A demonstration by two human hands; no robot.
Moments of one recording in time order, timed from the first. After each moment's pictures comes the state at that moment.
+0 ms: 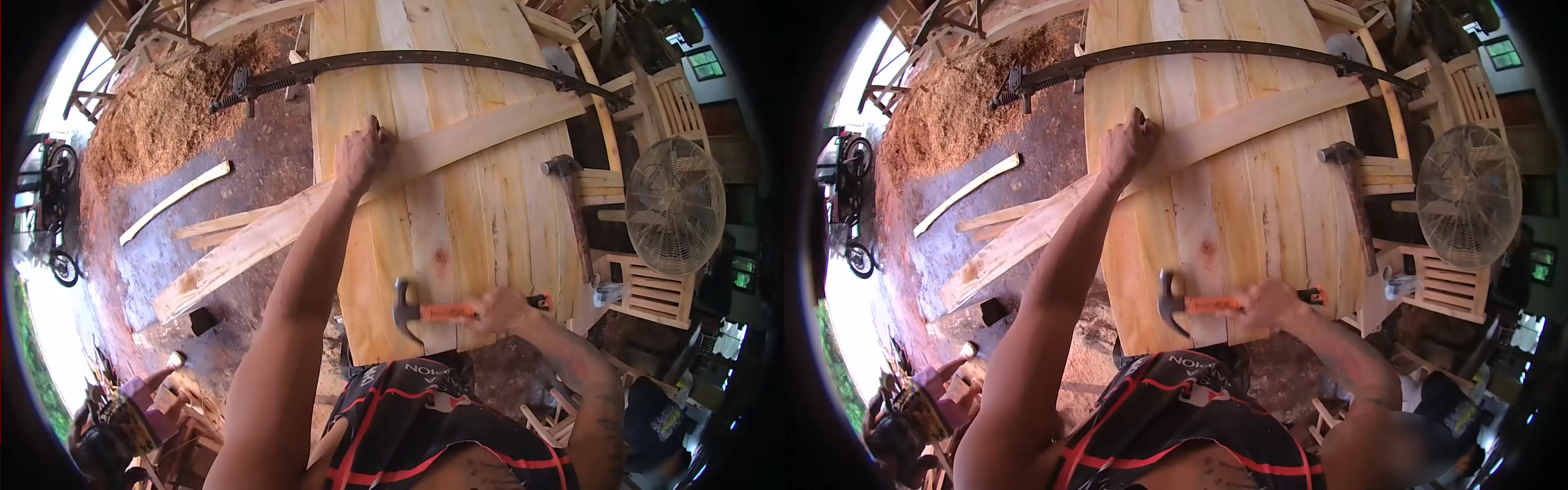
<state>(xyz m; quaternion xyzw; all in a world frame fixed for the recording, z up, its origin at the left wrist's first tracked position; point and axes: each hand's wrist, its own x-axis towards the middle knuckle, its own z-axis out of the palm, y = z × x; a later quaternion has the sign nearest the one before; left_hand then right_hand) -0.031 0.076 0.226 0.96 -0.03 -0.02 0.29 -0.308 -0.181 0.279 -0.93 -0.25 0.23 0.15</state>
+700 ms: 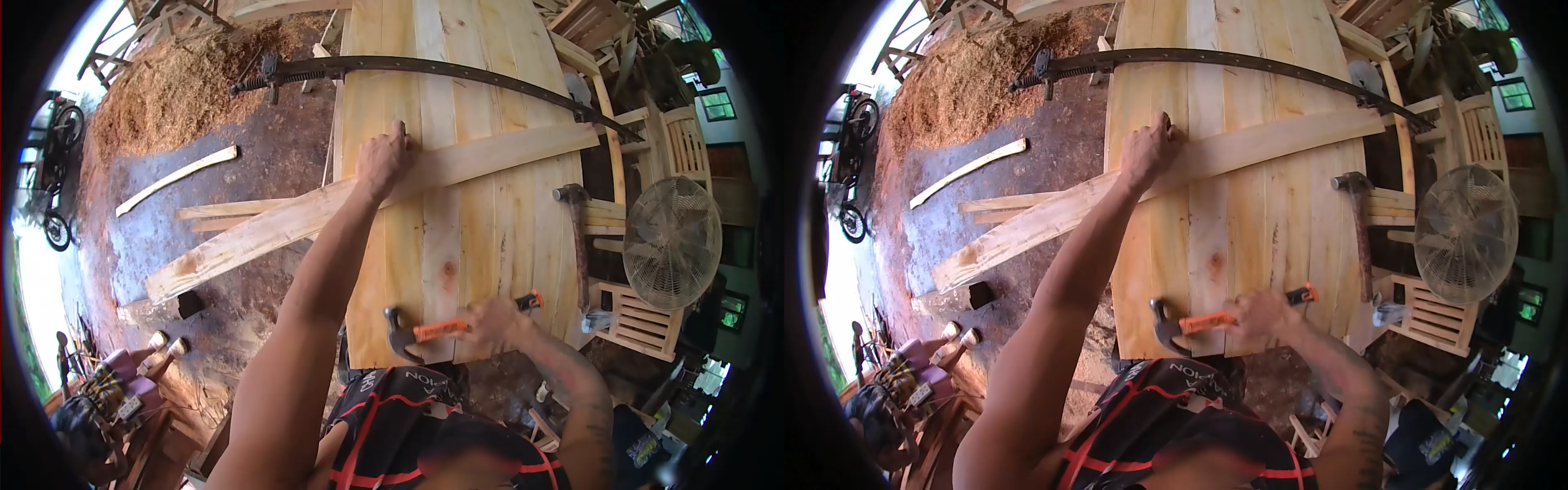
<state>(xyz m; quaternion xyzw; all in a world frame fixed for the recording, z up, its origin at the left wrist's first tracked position) -0.029 0.083 0.223 0.95 -0.04 0.01 0.30 -0.288 -0.165 0.271 -0.88 -0.36 0.28 0.11</state>
